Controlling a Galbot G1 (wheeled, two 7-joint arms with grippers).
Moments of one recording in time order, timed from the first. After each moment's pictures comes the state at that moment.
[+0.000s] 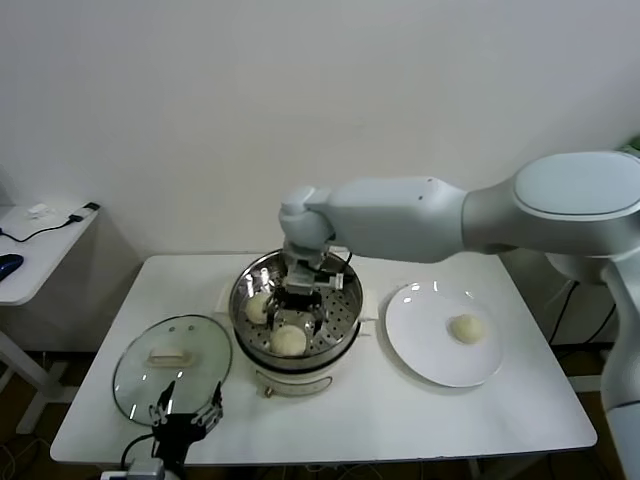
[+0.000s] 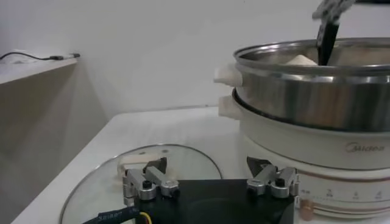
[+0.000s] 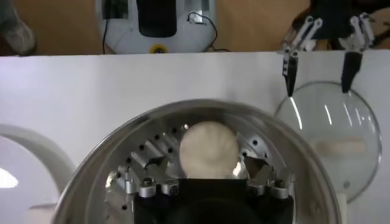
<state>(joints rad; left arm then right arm) 1.76 -1.46 -0.59 -2.08 -0.07 0.16 -0.06 0.75 1.40 -1.57 1.24 0.30 0.49 -1.07</state>
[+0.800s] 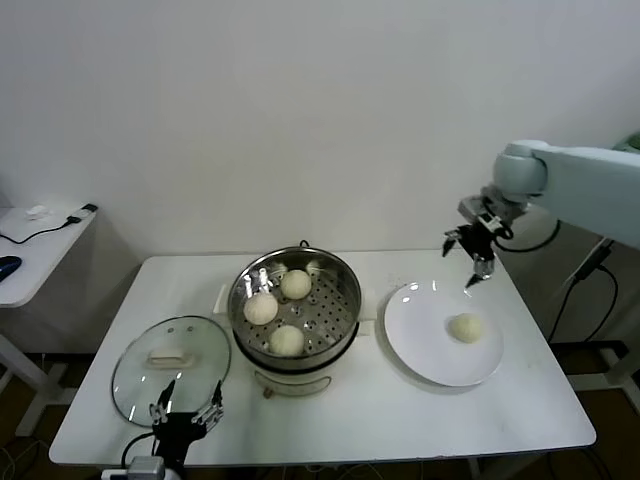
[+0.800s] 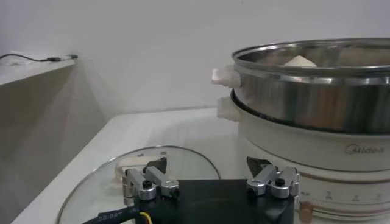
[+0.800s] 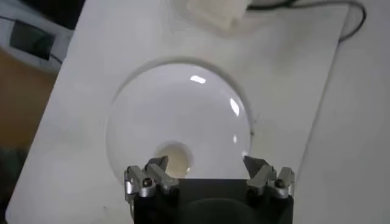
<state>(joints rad) 1.76 -1.46 -0.59 -2.07 -0.06 0.16 -0.05 0.78 0.80 -1.73 1.16 0.45 0.03 -1.07</state>
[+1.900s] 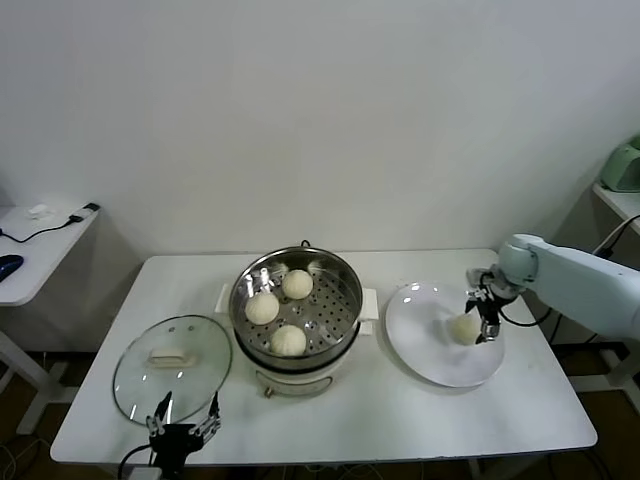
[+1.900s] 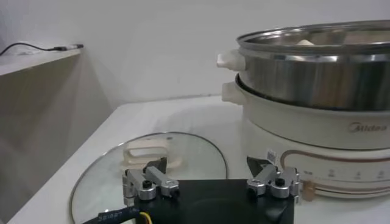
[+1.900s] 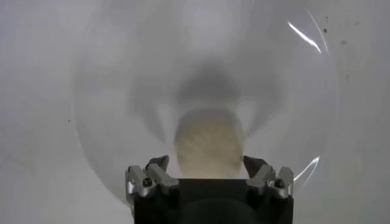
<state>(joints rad) 1.79 -1.47 -0.60 -2.07 -0.05 0.15 -0.06 0.27 0.81 -1.35 0.92 0.26 -0.12 -0.98</state>
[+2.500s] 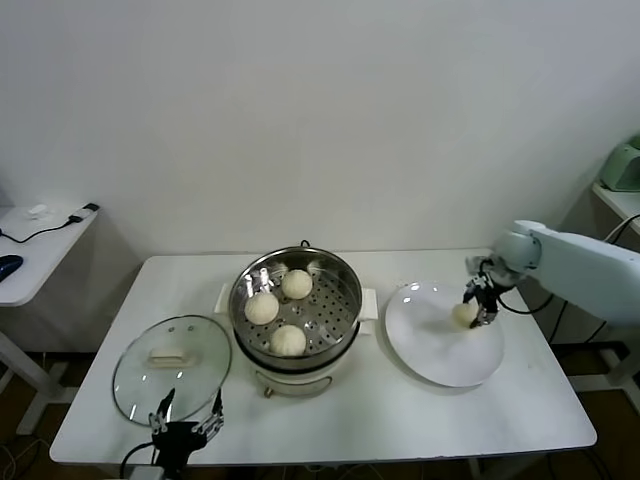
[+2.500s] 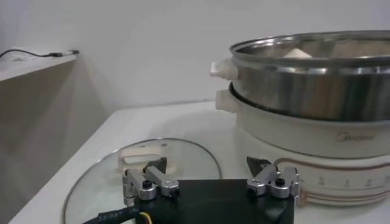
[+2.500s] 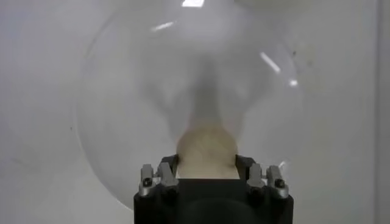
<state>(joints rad) 1.79 -1.47 -0.58 -2.10 -0.05 0.16 -0.06 0.51 0.80 -1.53 1.06 0.39 -0.15 -0.98</state>
